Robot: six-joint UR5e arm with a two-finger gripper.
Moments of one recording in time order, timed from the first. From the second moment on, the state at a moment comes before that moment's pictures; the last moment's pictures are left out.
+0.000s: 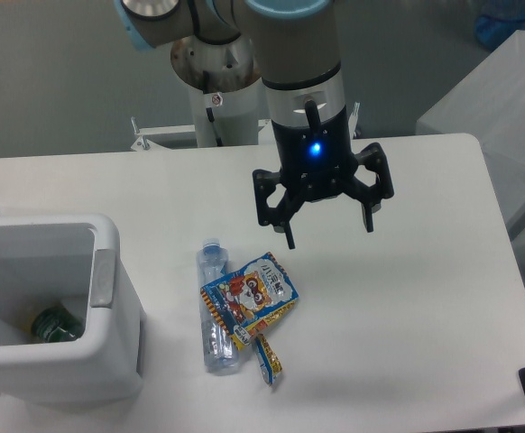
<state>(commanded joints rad) 2.43 -1.79 -1.34 -1.12 1.60 0.31</state>
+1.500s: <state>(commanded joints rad) 2.43 -1.90 -1.46 -0.78 1.60 0.10</state>
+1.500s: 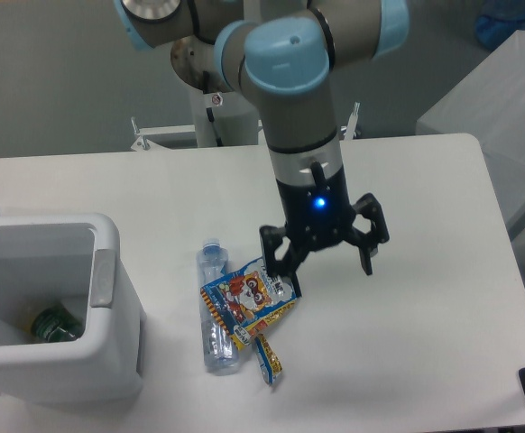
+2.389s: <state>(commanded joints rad) 2.43 -1.95 -1.62 -0.78 1.61 0.82</state>
